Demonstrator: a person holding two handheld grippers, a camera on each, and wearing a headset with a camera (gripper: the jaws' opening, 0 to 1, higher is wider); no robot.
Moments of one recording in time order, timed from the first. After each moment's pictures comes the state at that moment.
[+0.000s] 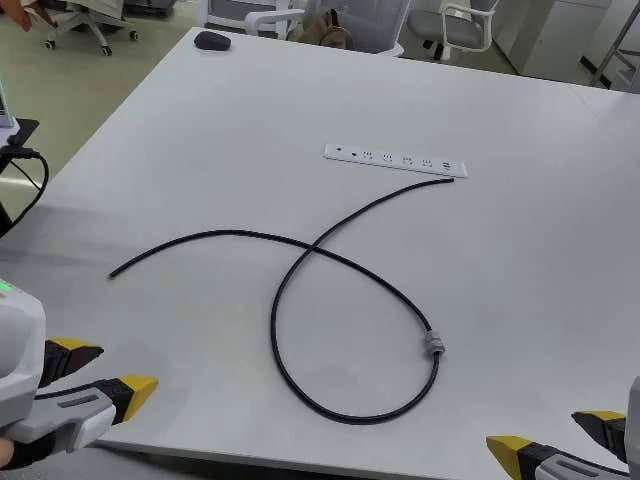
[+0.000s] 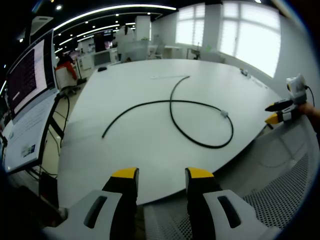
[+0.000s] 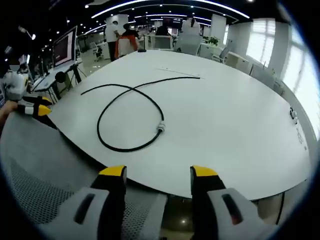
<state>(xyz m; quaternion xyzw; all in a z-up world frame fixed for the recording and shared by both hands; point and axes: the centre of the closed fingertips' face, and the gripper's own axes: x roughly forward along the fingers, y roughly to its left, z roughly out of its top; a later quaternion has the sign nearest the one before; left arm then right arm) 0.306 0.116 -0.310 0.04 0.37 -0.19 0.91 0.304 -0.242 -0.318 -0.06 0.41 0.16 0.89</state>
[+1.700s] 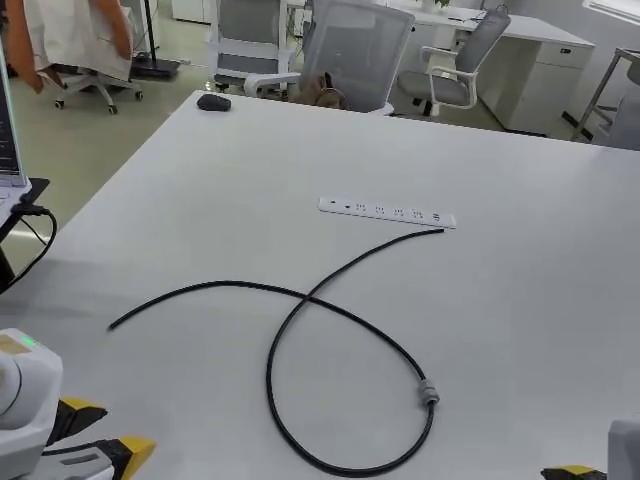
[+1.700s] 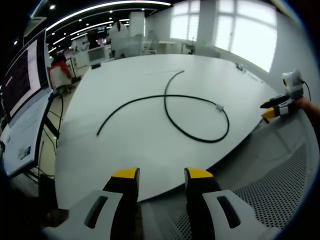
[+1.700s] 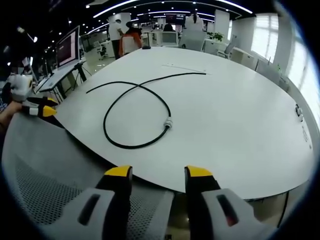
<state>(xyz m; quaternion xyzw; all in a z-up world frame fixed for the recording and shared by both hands) 0.305 0.117 -0.311 0.05 0.38 -0.19 0.90 0.301 -0.235 -0.319 -0.06 0.42 0.19 0.89</state>
